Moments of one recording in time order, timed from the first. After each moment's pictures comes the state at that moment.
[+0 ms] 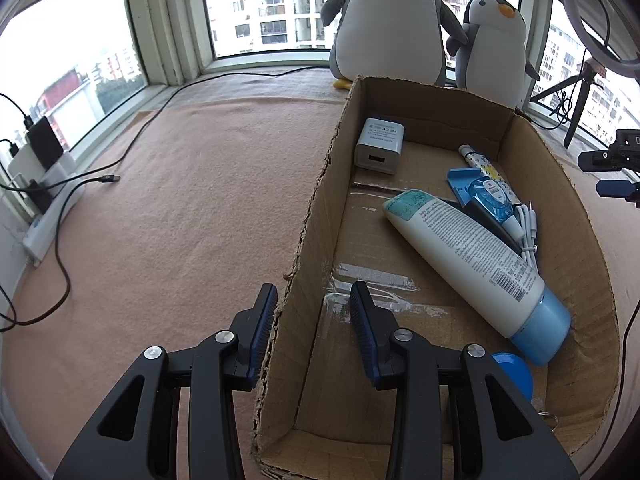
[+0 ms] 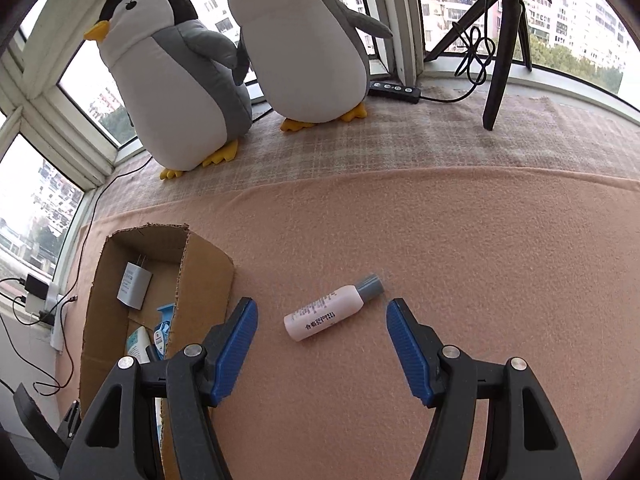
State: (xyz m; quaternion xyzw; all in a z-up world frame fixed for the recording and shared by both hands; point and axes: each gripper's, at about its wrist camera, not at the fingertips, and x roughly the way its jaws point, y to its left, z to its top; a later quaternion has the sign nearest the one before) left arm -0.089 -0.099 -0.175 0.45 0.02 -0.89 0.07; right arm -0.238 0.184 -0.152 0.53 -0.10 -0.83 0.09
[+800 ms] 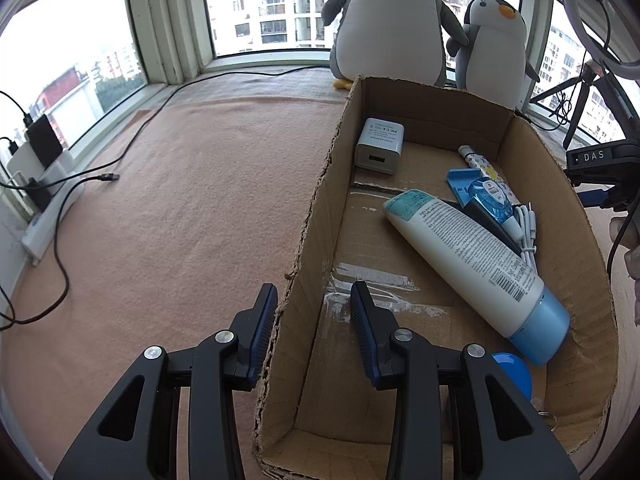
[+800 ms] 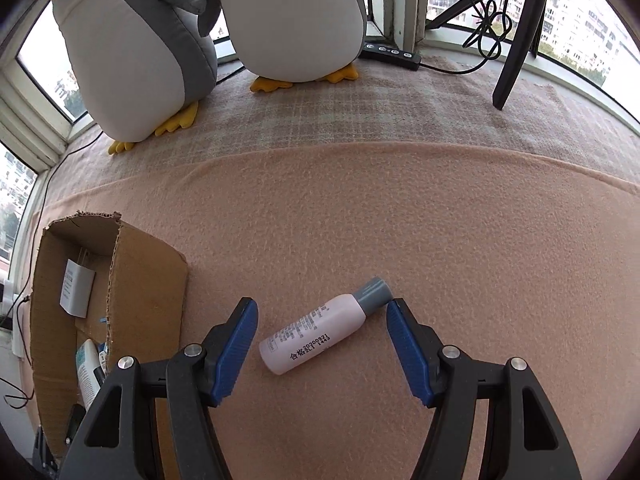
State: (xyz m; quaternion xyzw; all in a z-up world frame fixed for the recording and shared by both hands) left arm -0.087 -0.099 -0.176 0.44 0.03 -0.89 0.07; right arm -0.263 0.160 -0.190 0.57 -0.04 -0.82 0.04
